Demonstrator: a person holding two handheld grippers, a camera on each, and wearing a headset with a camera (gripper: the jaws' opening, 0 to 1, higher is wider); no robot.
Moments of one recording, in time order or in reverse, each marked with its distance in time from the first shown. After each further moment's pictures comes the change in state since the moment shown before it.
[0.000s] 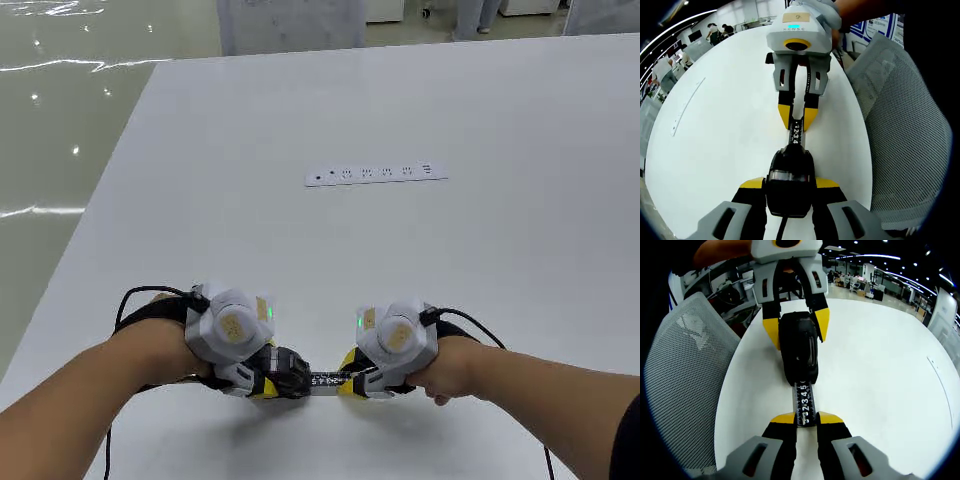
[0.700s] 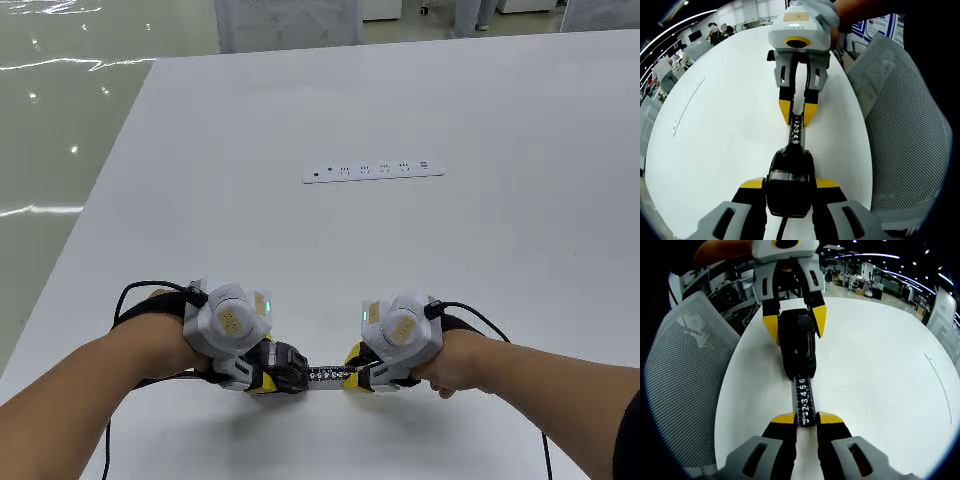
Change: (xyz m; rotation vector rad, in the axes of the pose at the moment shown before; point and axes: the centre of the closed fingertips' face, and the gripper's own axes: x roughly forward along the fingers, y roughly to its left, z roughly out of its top) left arm 0.001 0.001 0.000 0.000 0.001 0.002; right arm -0.006 -0.002 -0.008 0.010 0.012 -0.007
